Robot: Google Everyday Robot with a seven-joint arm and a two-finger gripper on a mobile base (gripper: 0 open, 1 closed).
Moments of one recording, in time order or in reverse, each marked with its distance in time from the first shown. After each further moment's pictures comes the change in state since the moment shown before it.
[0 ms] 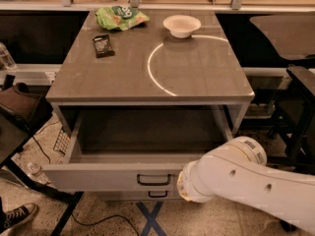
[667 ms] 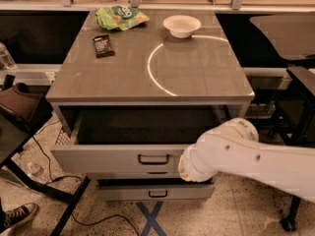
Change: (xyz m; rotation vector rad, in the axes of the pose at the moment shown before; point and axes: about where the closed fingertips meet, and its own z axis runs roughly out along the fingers) arm 0.025 -0.046 0.016 0.011 0.011 0.002
